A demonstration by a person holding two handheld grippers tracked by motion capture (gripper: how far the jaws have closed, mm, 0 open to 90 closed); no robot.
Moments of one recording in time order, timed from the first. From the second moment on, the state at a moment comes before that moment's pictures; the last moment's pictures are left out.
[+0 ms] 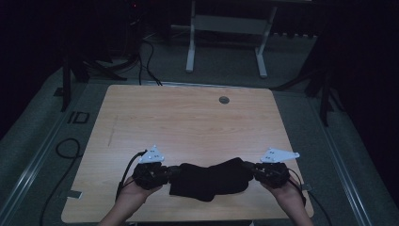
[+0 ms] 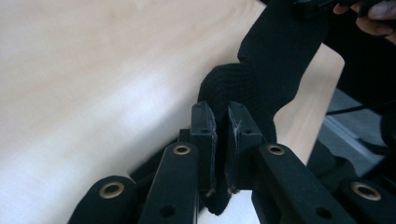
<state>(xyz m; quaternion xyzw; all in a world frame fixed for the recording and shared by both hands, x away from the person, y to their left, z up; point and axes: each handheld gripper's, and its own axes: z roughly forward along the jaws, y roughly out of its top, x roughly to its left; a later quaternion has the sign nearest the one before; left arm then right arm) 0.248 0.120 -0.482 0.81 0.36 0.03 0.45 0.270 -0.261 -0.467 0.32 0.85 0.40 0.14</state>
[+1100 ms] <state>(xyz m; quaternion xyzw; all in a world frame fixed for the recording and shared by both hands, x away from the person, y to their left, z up) 0.262 0.124 -0.542 0.80 0.43 0.08 0.40 0.295 -0.269 -0.547 0.38 0.86 0.34 0.08</state>
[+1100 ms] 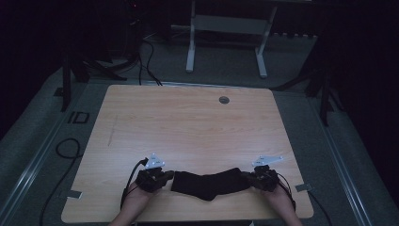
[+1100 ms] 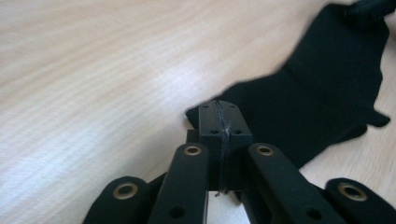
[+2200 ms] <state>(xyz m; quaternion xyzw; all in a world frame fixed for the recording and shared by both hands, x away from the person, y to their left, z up) 0.265 0.091 -0.558 0.82 0.41 0.08 0.39 0.297 -0.269 -0.550 0.38 0.86 0.34 0.08</state>
